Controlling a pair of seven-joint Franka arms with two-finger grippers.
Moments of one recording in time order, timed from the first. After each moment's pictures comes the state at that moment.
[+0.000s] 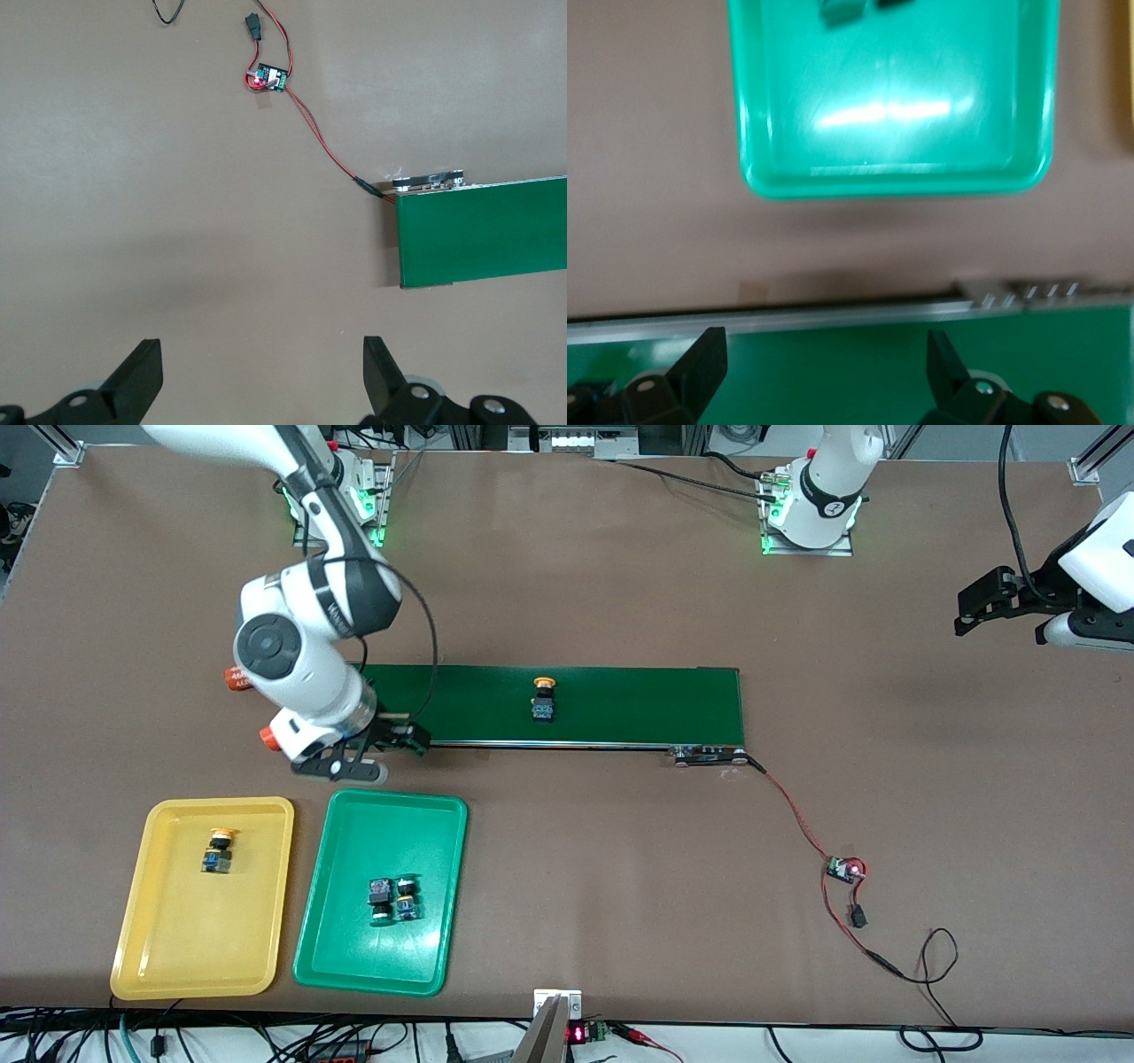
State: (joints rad) left arm -0.03 -0.03 0.00 -1.60 -0.01 1.53 0.07; right arm 0.35 0.33 0.08 -1.89 0.04 2.24 0.52
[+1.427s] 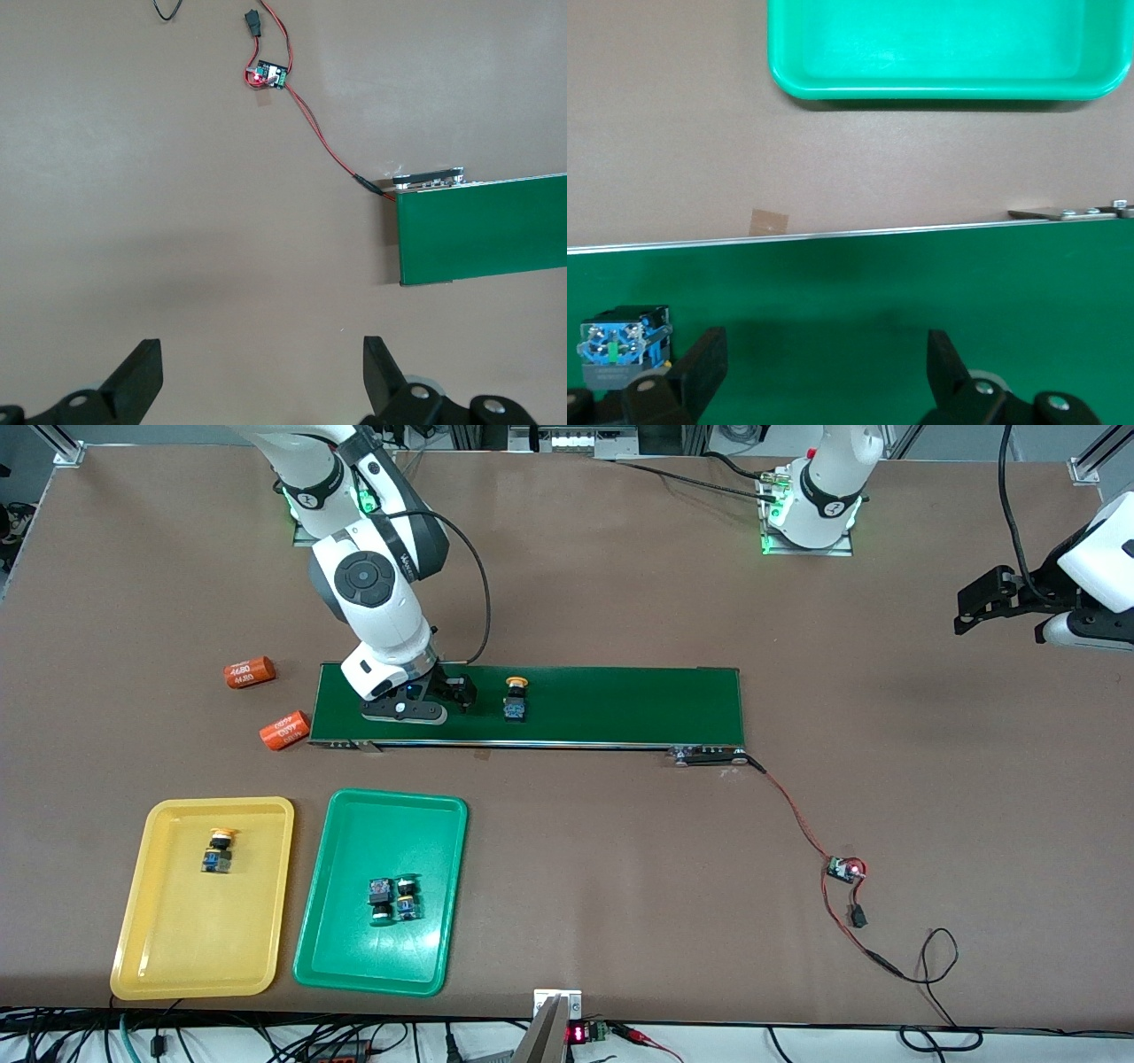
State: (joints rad) left arm -0.03 -0.03 0.00 -1.60 -0.01 1.53 0.07; right arm 0.42 0.27 0.13 -2.11 -0.10 2.45 0.69
